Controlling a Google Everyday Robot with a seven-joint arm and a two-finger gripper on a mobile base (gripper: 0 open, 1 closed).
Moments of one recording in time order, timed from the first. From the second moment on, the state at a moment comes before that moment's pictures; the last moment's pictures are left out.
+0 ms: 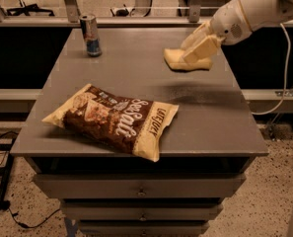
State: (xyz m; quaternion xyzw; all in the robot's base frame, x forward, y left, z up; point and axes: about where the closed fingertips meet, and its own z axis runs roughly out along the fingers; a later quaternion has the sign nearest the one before) arm 0.643 -0.131 0.940 -0.57 0.70 0.24 0.36
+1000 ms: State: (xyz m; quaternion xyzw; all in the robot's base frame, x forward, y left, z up) arm 0.566 -0.055 0.881 -0.65 0.61 0.30 0.33
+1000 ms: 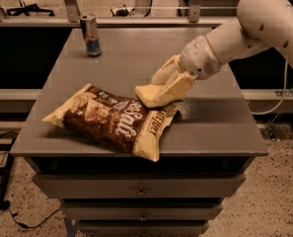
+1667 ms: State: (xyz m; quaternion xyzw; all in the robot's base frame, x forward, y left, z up) arm 0.582 -0.053 0.879 -0.65 0.60 0.29 0.35
